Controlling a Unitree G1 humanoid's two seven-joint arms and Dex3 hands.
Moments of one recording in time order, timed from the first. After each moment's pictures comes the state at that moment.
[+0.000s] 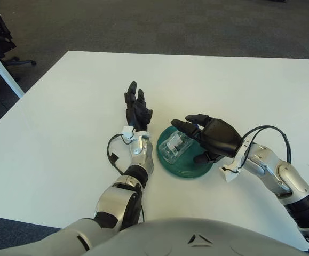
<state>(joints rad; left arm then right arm) -0.44 -0.24 0.00 1.05 -0.38 -1.01 0.07 -0.05 -0.62 0.33 -0.29 -0.83 -0.44 0.21</state>
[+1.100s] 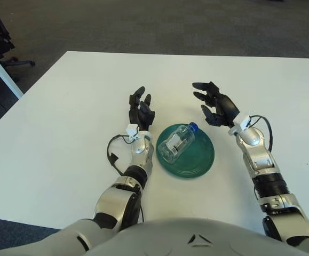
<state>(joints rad) -0.42 -0.22 0.00 1.02 -0.23 -0.85 0.22 -0.23 -0.23 0.06 0.19 0.03 -0.24 0.26</state>
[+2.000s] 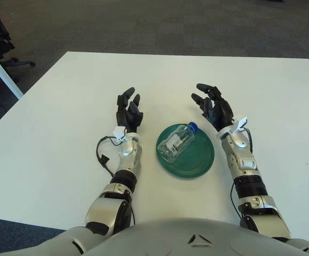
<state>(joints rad) -0.29 -0.14 0.04 0.79 -0.23 -0.78 0.13 -0.21 -0.03 -0.04 0.26 0.18 -0.16 0.21</state>
